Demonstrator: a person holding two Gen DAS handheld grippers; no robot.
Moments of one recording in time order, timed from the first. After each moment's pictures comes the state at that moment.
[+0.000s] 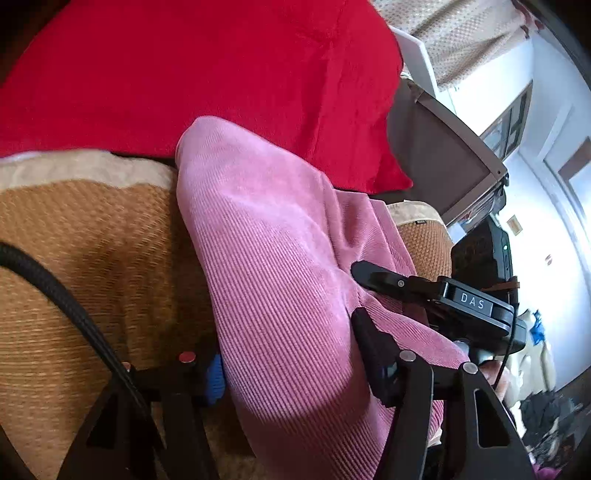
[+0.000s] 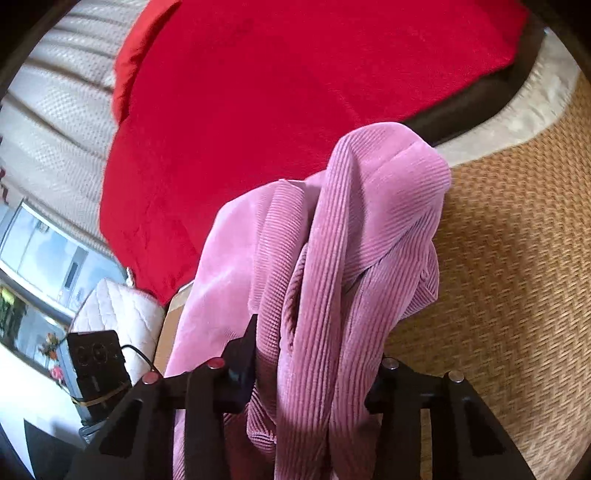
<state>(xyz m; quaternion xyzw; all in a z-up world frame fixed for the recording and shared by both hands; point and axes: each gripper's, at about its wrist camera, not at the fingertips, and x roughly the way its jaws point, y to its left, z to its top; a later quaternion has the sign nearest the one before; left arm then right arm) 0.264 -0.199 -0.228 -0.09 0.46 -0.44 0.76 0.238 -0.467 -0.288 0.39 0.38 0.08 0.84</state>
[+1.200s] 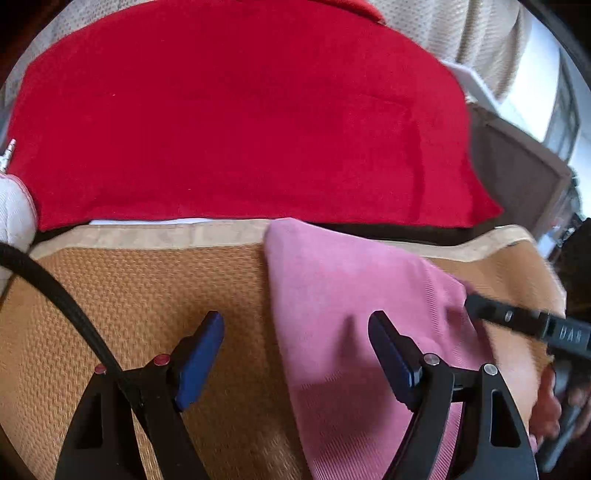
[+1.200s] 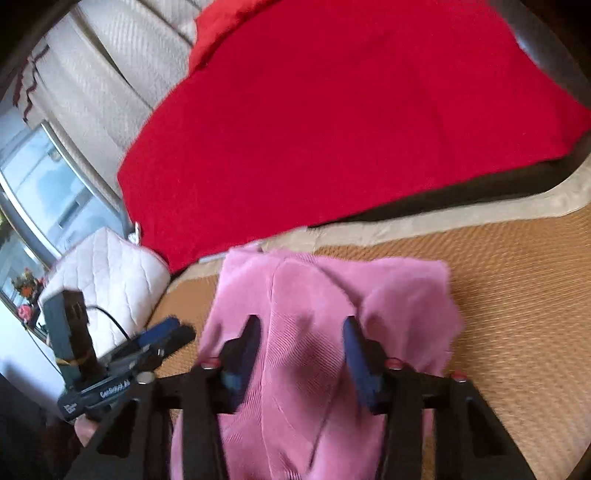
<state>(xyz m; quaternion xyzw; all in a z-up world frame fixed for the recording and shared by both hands) 0.294 -0.115 -0.196 0.01 0.40 -0.25 0.88 0.237 -0.348 -0.212 0.27 0.37 0.09 0.89</state>
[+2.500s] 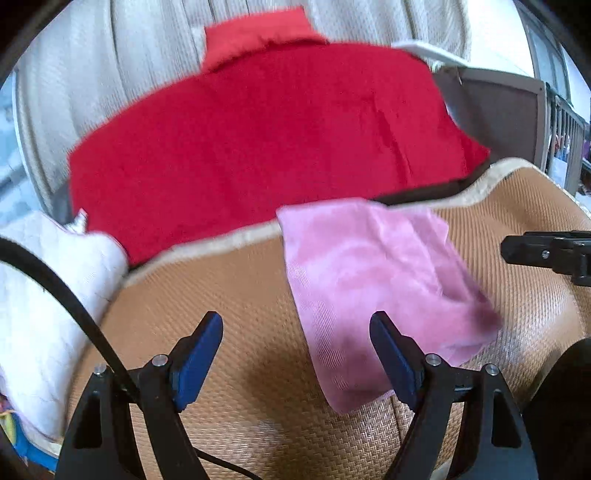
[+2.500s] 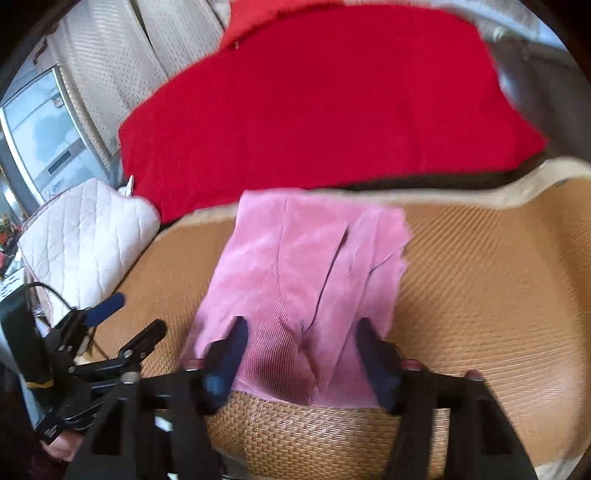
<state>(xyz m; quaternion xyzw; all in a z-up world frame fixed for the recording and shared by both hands) 0.118 -0.097 -0.135 0.16 0.29 -0.18 0.93 0.076 -0.316 -0.152 0.17 0.37 0.02 0.91</state>
